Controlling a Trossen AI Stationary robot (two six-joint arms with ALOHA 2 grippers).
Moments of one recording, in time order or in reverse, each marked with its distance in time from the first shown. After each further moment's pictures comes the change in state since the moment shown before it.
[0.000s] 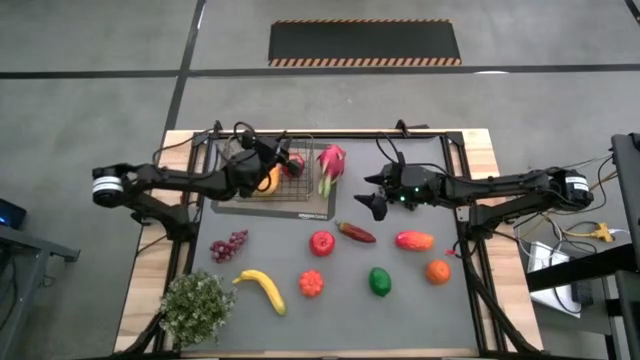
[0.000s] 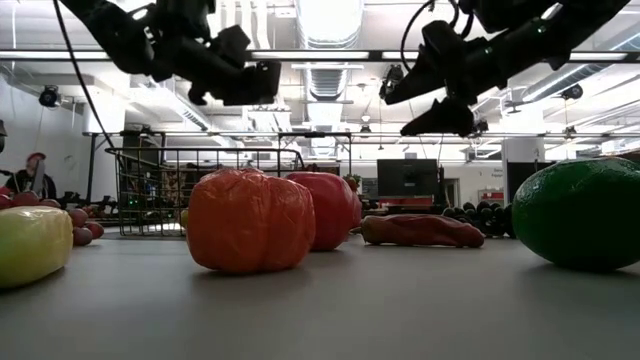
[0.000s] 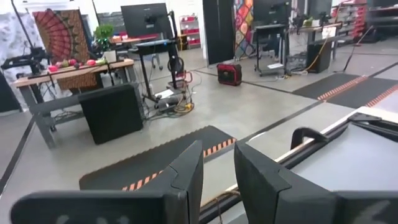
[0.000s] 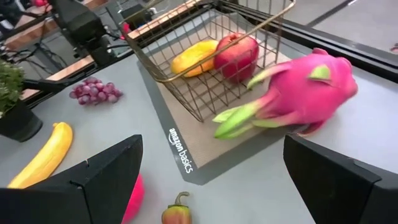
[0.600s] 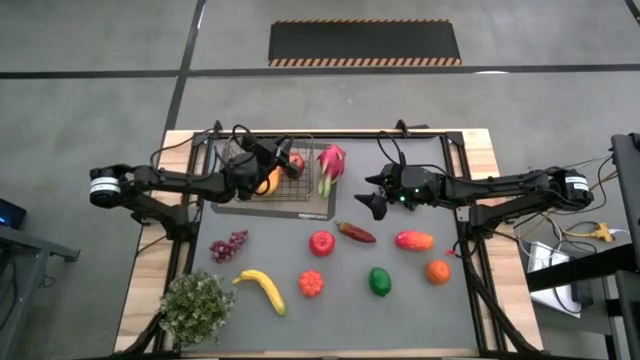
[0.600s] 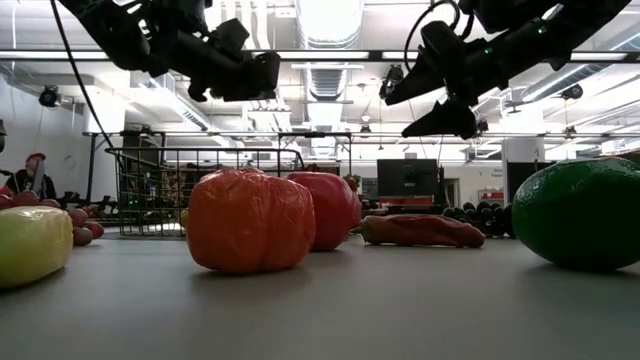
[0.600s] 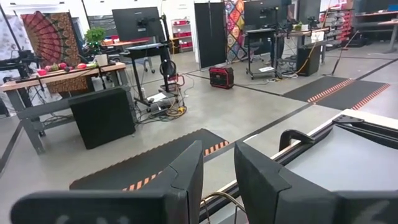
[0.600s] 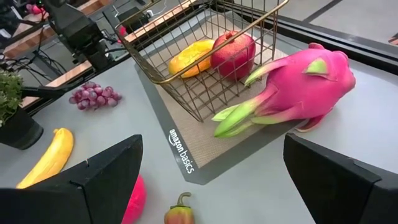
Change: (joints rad) left arm -0.029 -0.017 -0.005 -0.001 0.002 0.000; right arm 0.002 0.000 -0.002 0.000 0.009 0.043
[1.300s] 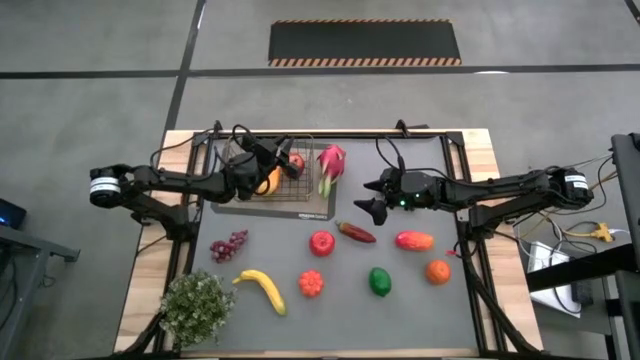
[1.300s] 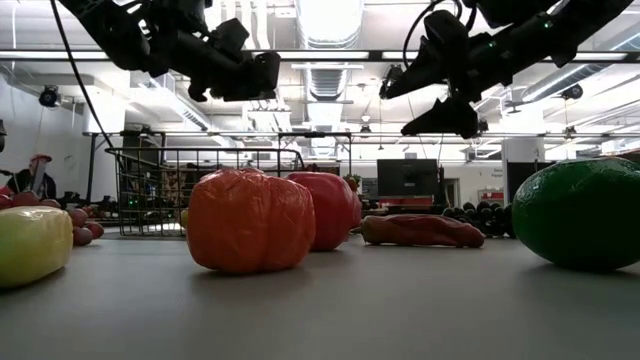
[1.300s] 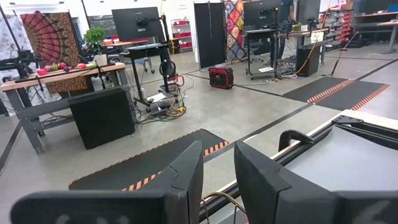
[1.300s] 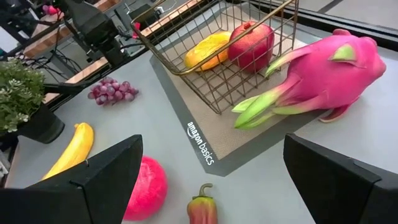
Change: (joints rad) left arm 0.000 0.000 0.000 0.002 0.000 -0.002; right arm 0.050 0.000 0.000 0.001 -0.004 0.053
